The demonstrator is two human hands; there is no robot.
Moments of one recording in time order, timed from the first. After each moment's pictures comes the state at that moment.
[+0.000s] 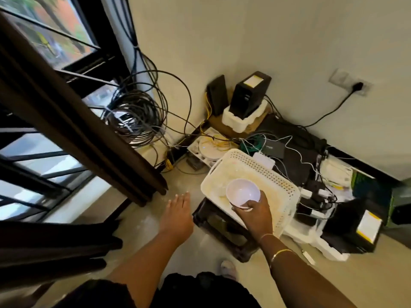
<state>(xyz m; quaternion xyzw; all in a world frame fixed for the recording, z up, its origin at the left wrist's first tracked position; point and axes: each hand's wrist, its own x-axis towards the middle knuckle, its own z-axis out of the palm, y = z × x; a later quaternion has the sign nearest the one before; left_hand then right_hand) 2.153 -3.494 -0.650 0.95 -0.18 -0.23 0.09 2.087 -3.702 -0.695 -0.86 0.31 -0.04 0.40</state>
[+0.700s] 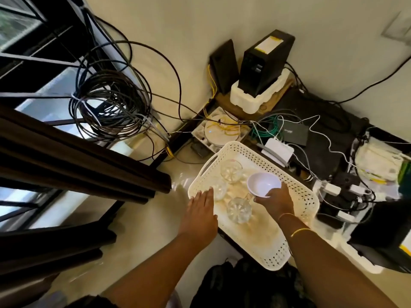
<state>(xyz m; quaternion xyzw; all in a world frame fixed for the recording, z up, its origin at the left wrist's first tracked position) 2.180 -3.633 -0.727 0.94 -0.21 -0.24 0.09 2.164 -3.855 -0.799 -0.87 0.35 0.17 0.31</state>
